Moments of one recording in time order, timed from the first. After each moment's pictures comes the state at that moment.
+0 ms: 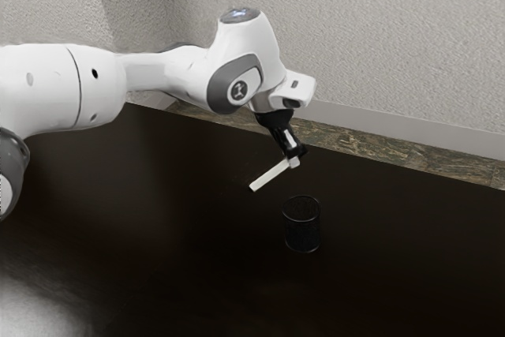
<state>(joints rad) -0.33 0.37 0.01 -1.59 -0.08 2.18 0.41</state>
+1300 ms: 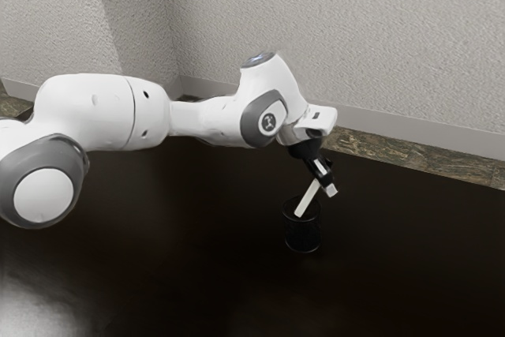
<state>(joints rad) -0.16 0.65 -0.22 -1.45 -0.24 2.31 0.56</state>
